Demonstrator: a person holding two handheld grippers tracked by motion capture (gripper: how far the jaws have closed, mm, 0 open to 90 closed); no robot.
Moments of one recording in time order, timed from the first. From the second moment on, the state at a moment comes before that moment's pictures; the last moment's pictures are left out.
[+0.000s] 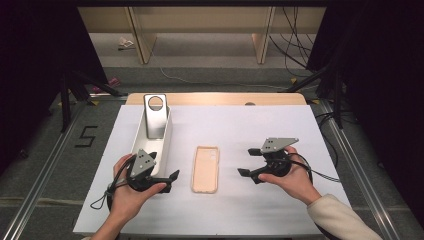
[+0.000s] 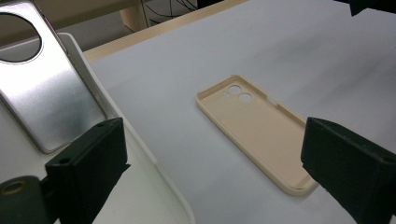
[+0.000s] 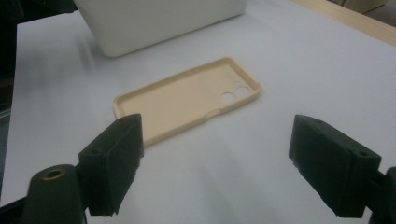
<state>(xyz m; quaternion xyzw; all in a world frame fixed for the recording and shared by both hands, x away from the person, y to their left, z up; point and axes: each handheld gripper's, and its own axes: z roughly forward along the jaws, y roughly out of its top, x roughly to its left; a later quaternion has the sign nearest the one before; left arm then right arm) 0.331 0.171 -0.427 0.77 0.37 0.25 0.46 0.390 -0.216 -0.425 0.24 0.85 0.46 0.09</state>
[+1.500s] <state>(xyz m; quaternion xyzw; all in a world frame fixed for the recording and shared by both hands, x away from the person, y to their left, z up) 0.357 0.059 -0.455 0.96 0.06 0.19 0.19 0.377 -0.254 -0.425 0.27 0.84 0.46 0.11</state>
